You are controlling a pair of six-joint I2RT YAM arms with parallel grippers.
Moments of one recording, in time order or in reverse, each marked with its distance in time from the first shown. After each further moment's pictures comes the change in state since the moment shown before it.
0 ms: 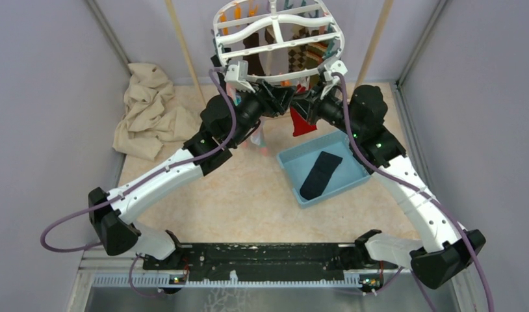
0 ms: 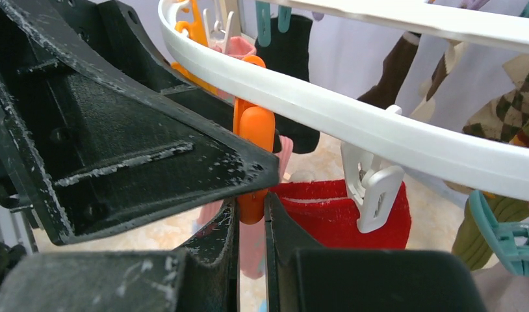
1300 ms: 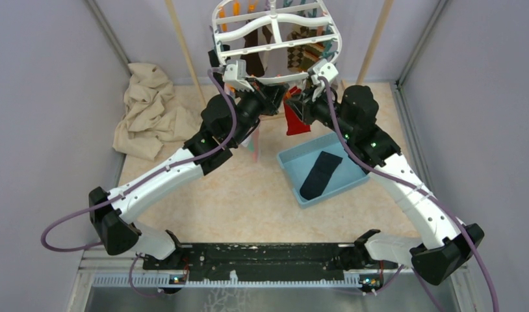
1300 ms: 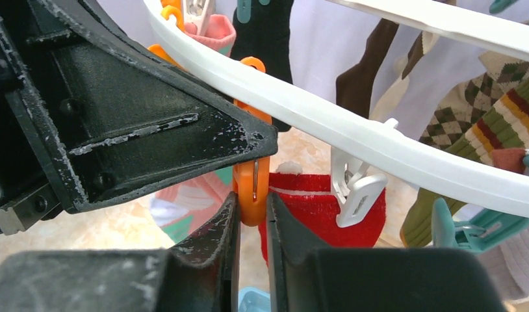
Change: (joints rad) left arm 0.000 0.014 0.008 -0.006 -0.054 -0.003; right arm 0.073 0.032 0.021 -0.060 0.155 -0.120
